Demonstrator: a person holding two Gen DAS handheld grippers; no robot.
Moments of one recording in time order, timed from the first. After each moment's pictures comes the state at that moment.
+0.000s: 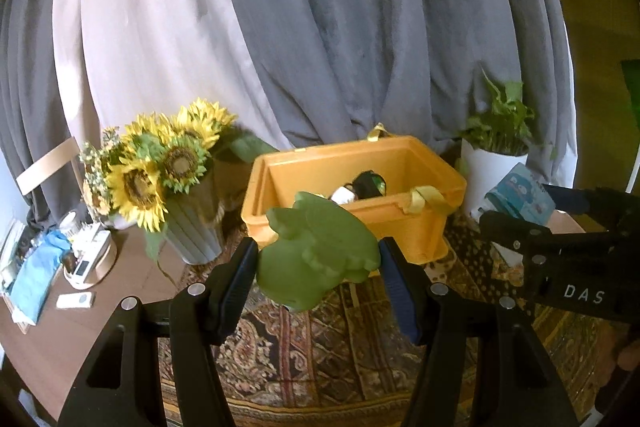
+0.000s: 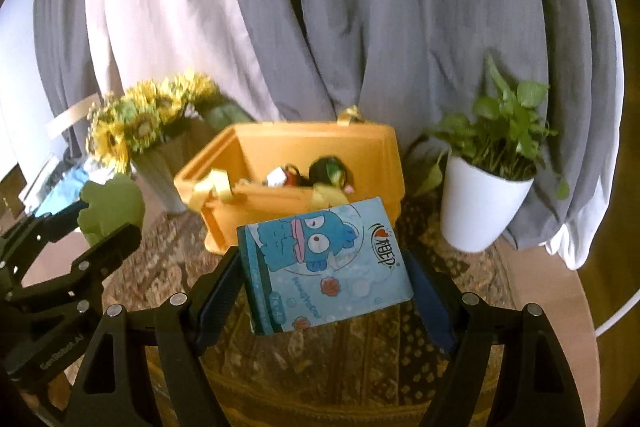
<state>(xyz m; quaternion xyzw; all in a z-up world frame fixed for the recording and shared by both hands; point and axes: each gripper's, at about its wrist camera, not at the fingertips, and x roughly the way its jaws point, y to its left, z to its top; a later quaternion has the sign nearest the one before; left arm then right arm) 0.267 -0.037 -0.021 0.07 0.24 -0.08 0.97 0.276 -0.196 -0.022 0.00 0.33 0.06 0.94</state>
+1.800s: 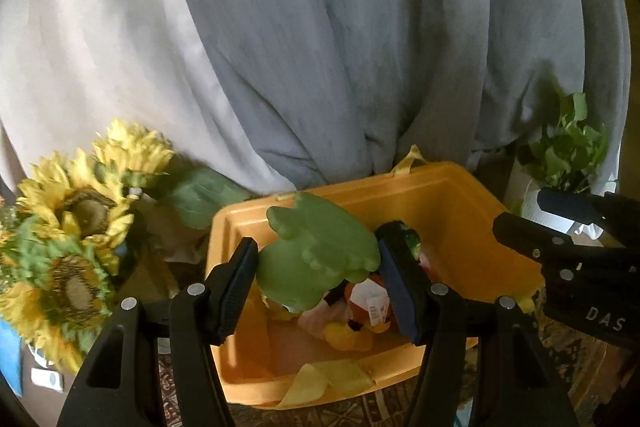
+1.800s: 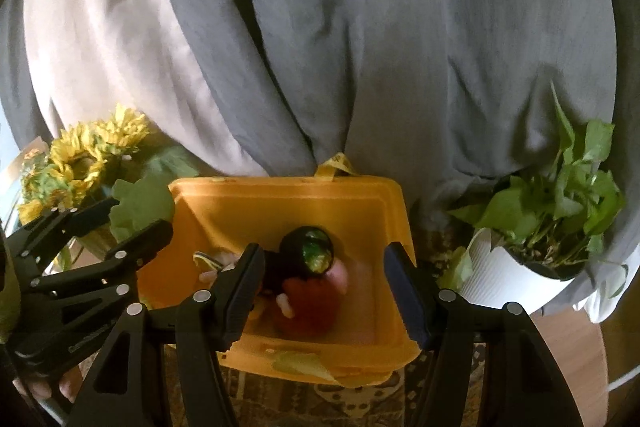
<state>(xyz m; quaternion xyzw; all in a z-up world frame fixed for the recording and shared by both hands) 0.469 -0.057 -0.030 0.08 0.28 -0.13 0.95 0.443 -0.207 -0.032 0.02 0.35 0.03 0.94</state>
